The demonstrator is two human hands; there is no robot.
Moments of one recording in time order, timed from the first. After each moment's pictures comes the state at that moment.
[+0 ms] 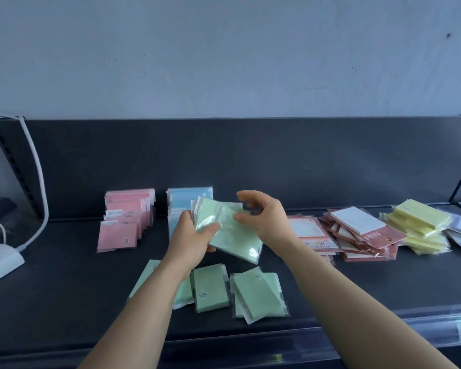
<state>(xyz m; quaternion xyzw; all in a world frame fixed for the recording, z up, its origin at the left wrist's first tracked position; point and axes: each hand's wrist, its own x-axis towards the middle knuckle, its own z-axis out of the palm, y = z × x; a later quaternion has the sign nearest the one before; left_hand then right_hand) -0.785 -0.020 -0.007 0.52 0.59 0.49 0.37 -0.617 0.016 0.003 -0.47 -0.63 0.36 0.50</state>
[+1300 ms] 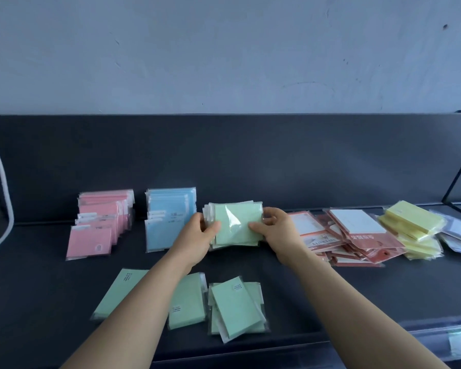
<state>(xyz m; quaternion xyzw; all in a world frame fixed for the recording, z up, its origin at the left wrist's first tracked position) -0.753 0.028 -0.028 0.58 0.61 0.38 0.38 -0.562 0.051 -0.040 -0.55 -0.50 0.45 0.49</state>
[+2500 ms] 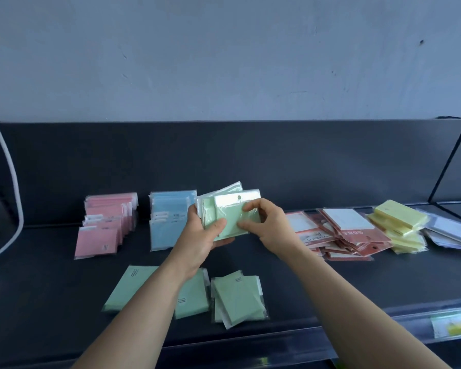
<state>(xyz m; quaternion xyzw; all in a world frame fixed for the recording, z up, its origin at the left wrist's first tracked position) -0.743 -0.012 -0.006 0.52 0.39 0.55 0.53 -0.573 0.013 -0.006 -0.50 -0.64 0.33 0.47</state>
